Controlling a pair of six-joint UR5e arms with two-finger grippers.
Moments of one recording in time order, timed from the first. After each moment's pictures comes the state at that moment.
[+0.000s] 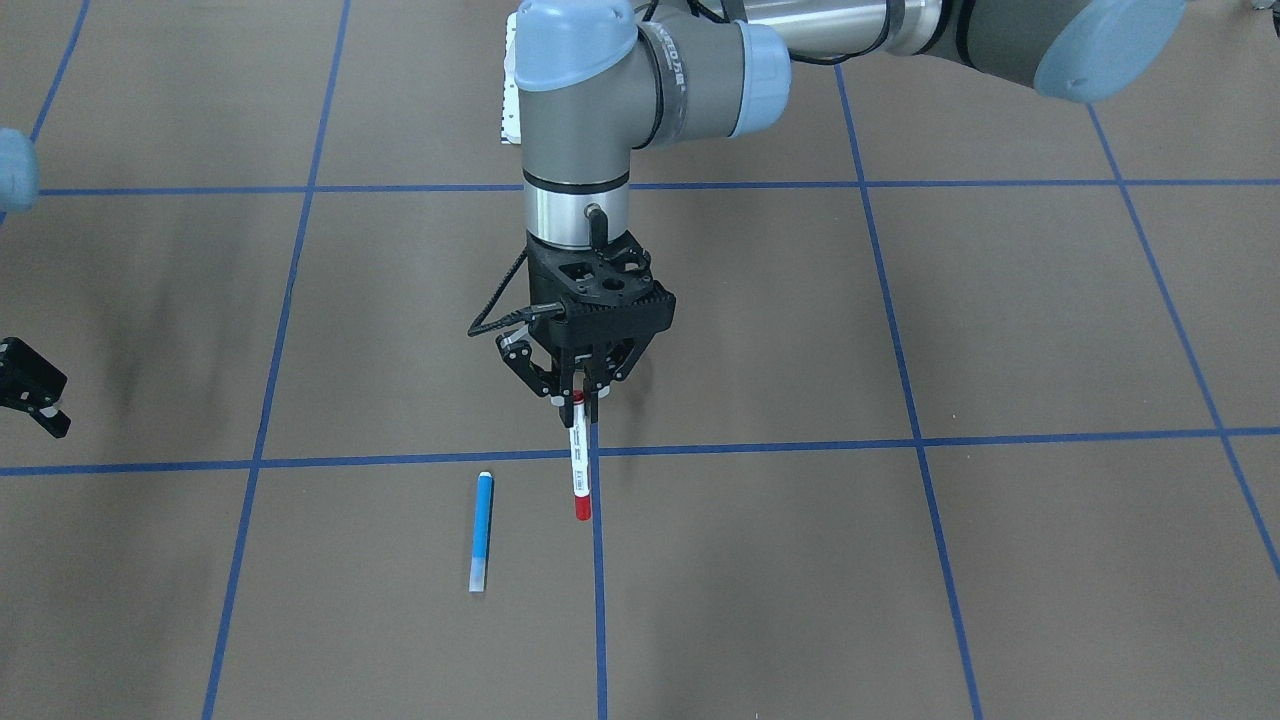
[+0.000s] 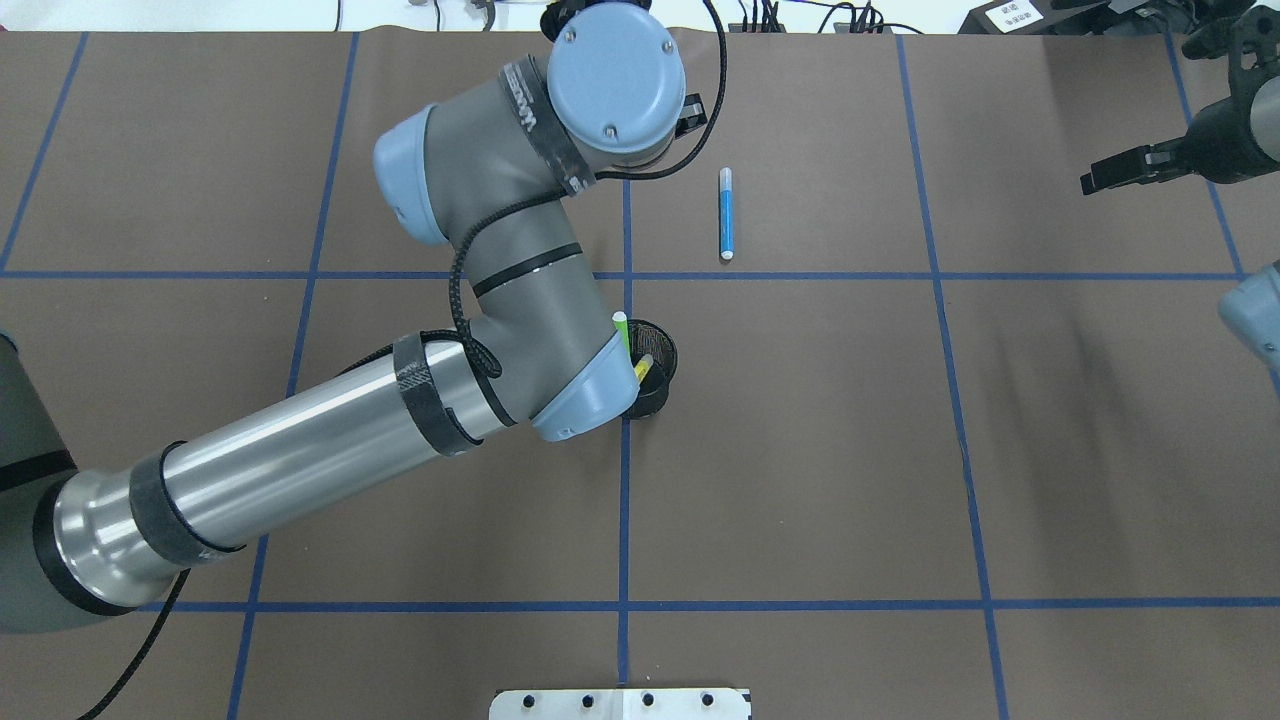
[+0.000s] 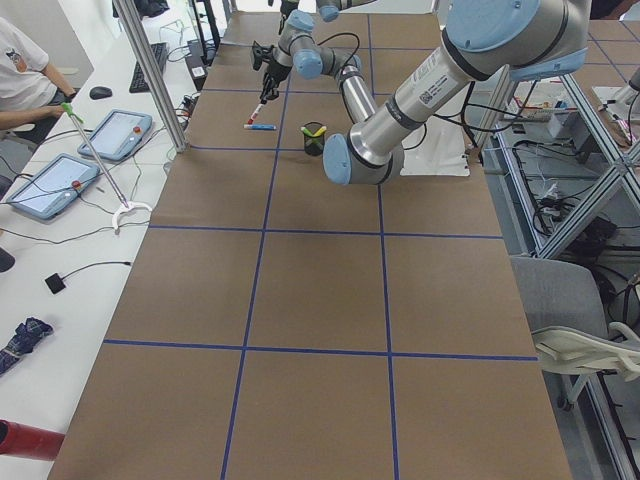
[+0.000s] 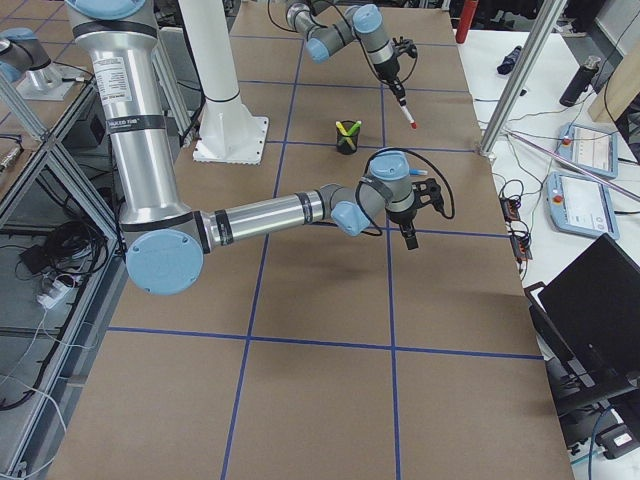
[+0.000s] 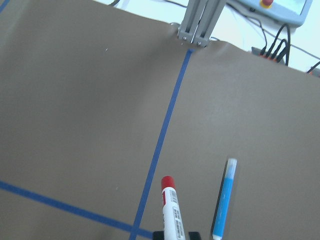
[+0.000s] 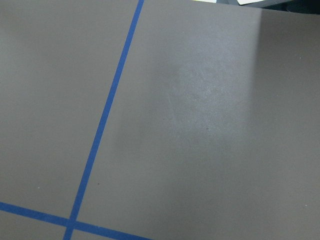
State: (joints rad) left arm -0.62 -2.61 -1.34 -1.75 -1.45 -1.46; right arm 1.17 -1.40 1.62 -1.02 2.13 0.59
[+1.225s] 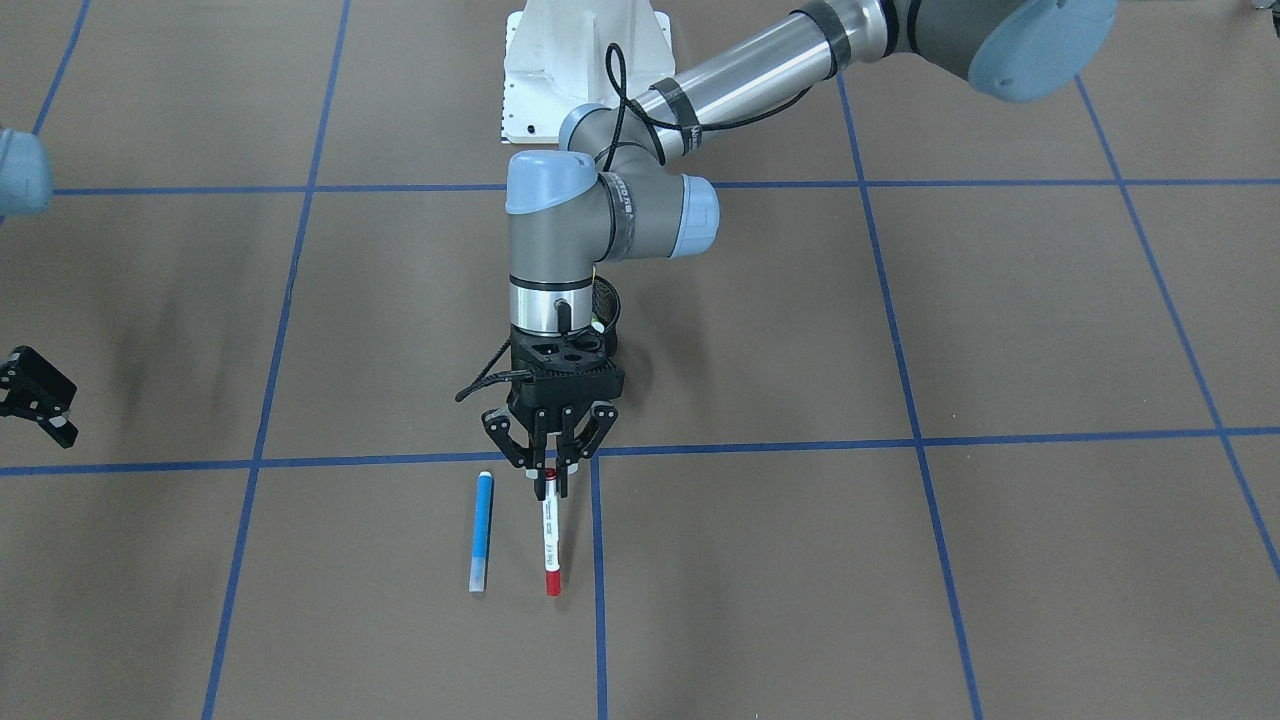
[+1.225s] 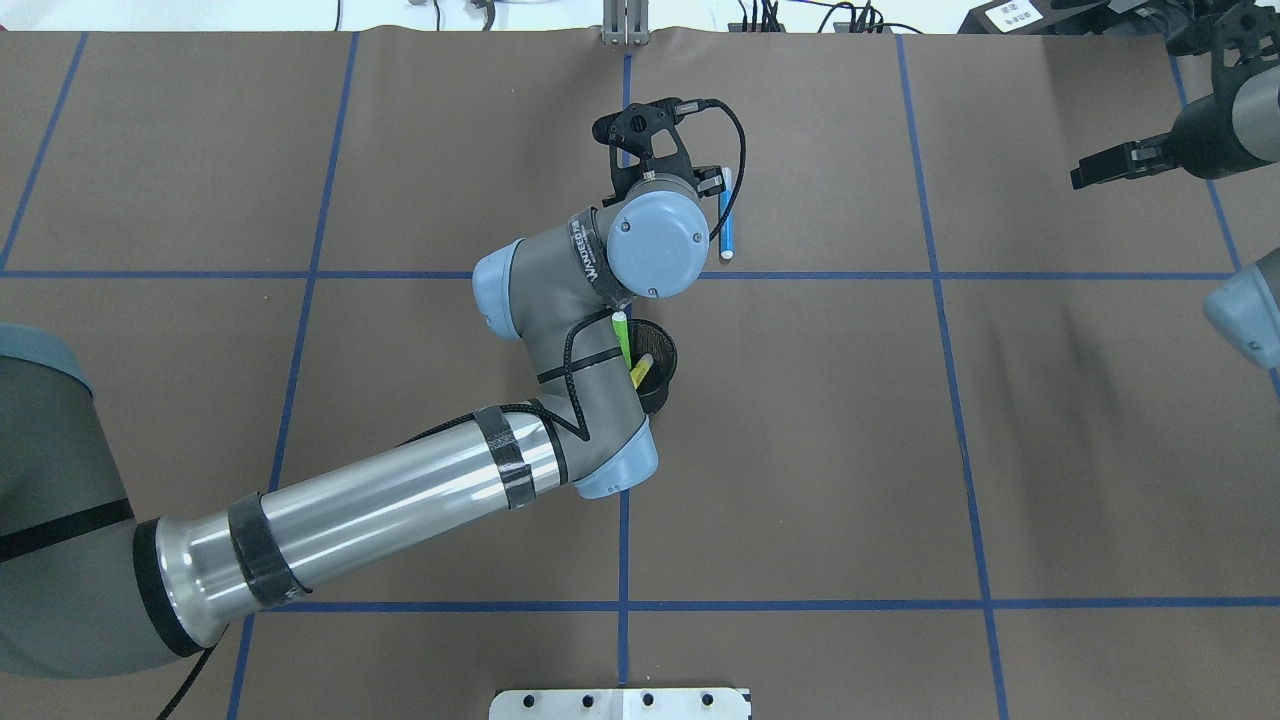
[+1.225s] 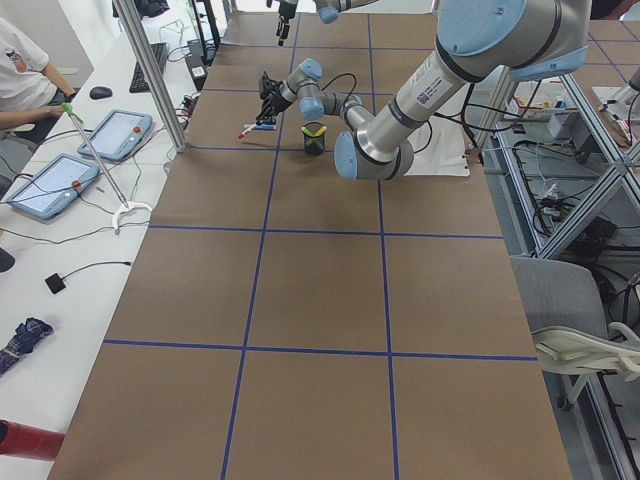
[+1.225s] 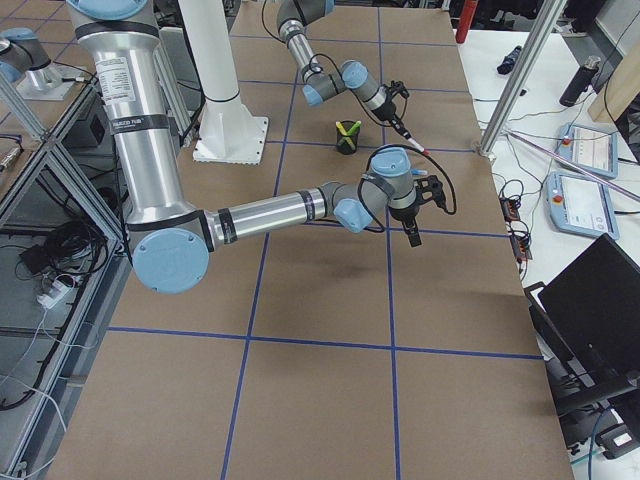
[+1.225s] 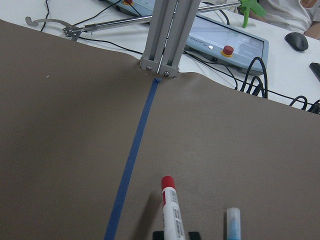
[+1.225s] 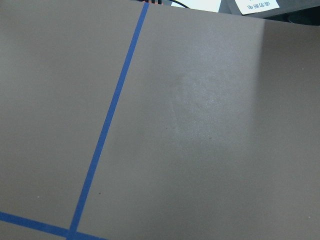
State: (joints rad) left arm -0.52 -2.66 -1.00 -2.12 -1.22 -1.45; right arm 1.16 -1.38 1.61 -1.02 2.09 0.59
